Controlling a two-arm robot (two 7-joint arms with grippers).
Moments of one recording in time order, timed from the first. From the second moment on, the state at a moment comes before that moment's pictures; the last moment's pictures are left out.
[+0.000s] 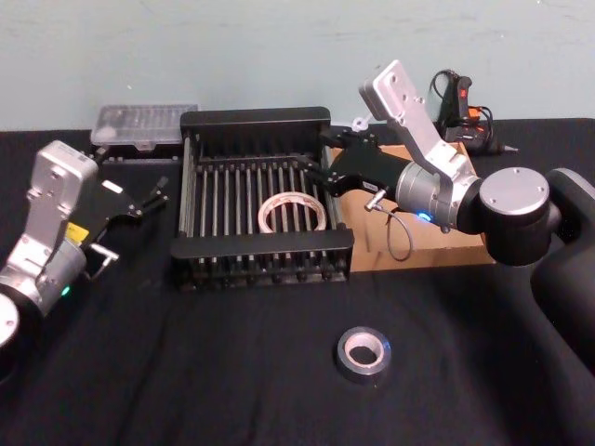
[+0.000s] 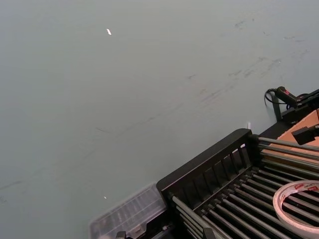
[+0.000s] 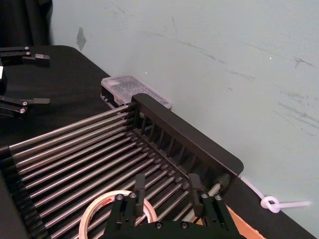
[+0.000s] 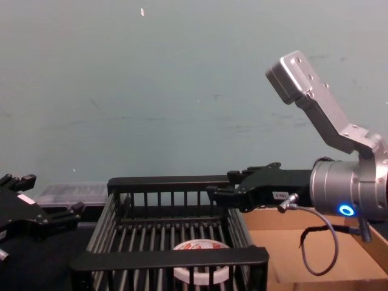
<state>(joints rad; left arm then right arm) -0.20 0.60 0.45 -1.41 -0.25 -0.12 0.03 0.57 0.24 -0.52 -1.11 0.14 0.10 0.47</state>
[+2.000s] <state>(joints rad) -0.20 0.60 0.45 -1.41 -0.25 -0.12 0.03 0.21 0.53 -0.37 -1.65 0.27 0.37 0.46</state>
